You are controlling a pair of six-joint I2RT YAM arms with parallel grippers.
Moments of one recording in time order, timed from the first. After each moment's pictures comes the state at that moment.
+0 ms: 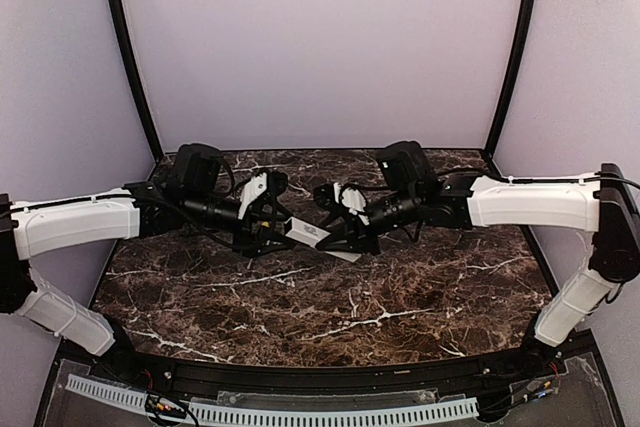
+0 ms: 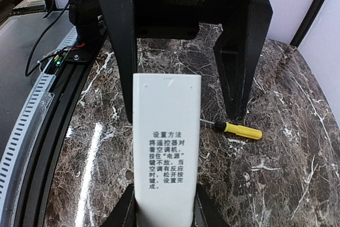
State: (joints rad) left arm -0.72 1.35 0.92 -0.14 0.64 0.40; right arm 0.90 1.58 1.11 -0.12 -0.61 -0.49
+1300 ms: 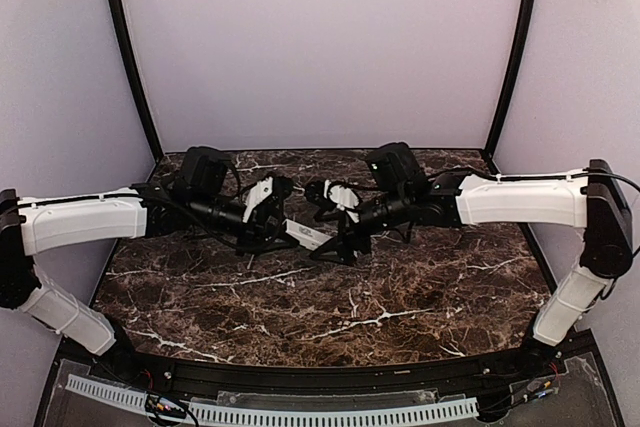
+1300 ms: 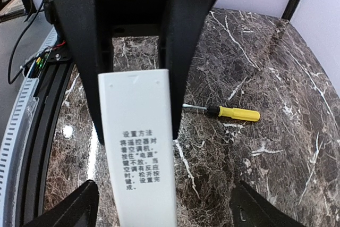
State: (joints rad) left arm -0.72 1.39 0.93 -0.15 0.68 0.37; right arm 0.91 1.65 1.17 -0.15 -0.52 -0.40
